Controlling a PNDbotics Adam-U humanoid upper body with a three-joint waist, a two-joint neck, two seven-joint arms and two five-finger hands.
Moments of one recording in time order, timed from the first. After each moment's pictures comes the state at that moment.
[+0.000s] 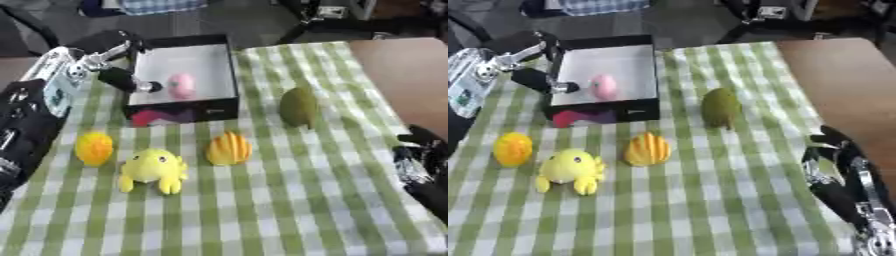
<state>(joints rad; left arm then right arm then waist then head) -0.85 0.55 -0.22 -1.06 -0.81 -0.21 -0.34 0.04 -0.29 0.05 -1.77 0.11 -0.12 -0.06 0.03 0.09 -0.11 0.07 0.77</state>
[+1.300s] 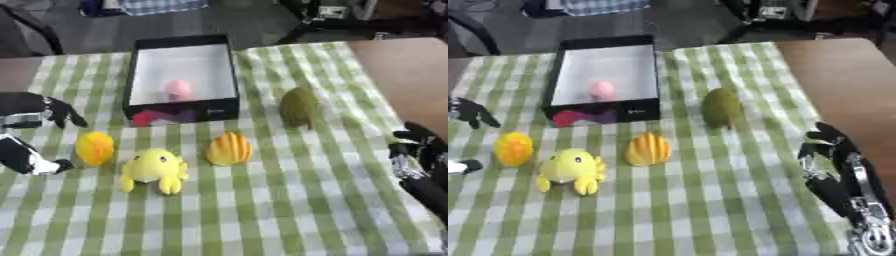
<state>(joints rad) -0.29 0.97 -0.25 -1.65 -0.57 -0.16 -0.69 0.04 -0.29 0.04 -1.77 0.12 -0.12 -0.07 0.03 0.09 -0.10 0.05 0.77</state>
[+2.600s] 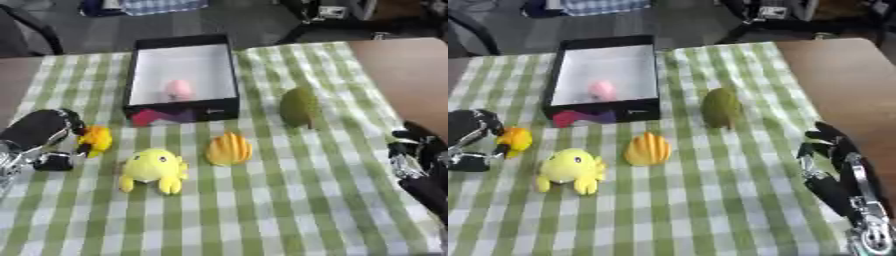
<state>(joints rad) -0.33 0.73 -0.26 -1.35 -0.93 -0.11 -0.02 0.03 -0.29 0.04 -1.76 0.12 -0.12 -0.06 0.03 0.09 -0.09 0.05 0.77</state>
